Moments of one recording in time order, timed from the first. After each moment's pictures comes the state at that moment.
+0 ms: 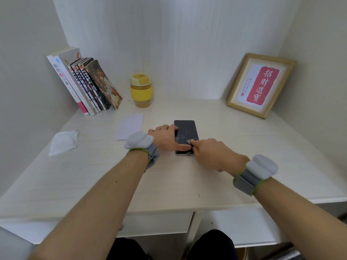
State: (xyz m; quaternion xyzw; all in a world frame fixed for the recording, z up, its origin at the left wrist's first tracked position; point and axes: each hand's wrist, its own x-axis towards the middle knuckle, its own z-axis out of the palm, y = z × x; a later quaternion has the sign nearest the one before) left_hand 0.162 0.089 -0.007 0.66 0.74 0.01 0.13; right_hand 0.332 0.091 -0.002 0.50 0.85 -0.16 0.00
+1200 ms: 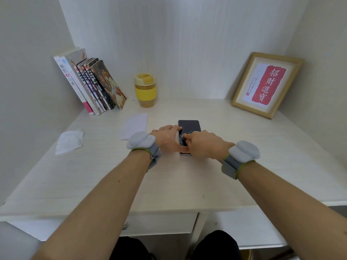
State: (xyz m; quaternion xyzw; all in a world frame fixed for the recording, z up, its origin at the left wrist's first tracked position) left_hand 0.154 0.088 -0.009 0.67 0.73 0.02 0.16; right_hand 0.294 0.106 0.005 0.50 0.86 -0.09 0.06
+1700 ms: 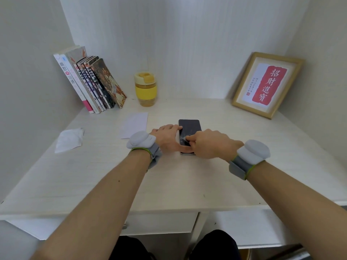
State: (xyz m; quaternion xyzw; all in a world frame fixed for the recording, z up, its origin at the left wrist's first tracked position) left_hand 0.152 0.088 -0.012 0.67 0.72 0.03 0.15; right_hand 0.304 0.106 0.011 0.48 0.87 -0.05 0.09
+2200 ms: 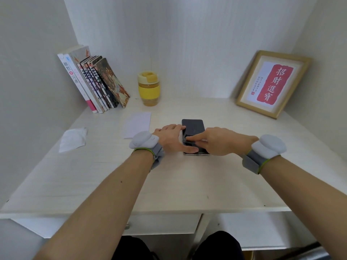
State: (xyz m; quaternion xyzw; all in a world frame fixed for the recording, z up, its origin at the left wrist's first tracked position) left_hand 0.150 0.090 -0.013 0.67 0.73 0.02 0.16; right_hand 0.321 0.117 0.025 0.39 0.91 -0.07 0.12
